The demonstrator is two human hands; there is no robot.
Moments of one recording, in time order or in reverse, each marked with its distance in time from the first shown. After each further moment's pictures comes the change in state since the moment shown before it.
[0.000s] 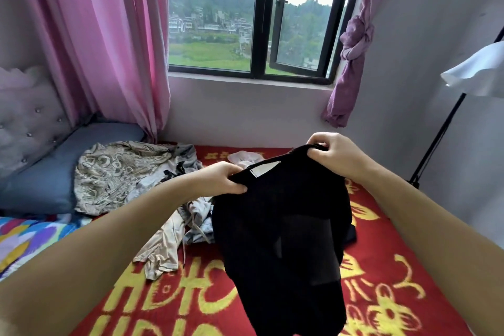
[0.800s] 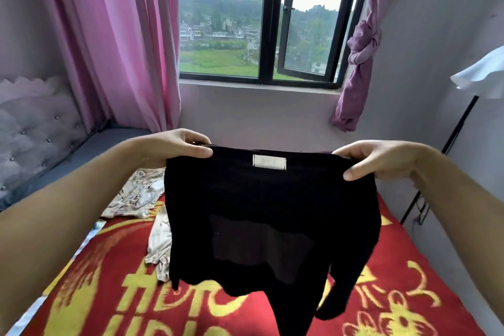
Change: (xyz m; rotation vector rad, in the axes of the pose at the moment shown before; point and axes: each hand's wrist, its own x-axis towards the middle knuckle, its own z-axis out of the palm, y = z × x) left_hand -0.043 -0.005 -0.107 -0.285 -0.098 -0.036; right_hand 0.003 0.028 -0.057 0.541 -0.935 0.028
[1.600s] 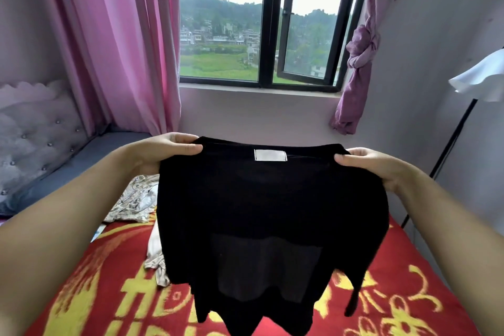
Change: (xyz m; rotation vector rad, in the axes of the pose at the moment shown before) left_hand 0.000 -0.017 -0.015 -0.267 0.047 -0.009; right_hand 0.011 0.029 0.005 0.225 0.439 -0.049
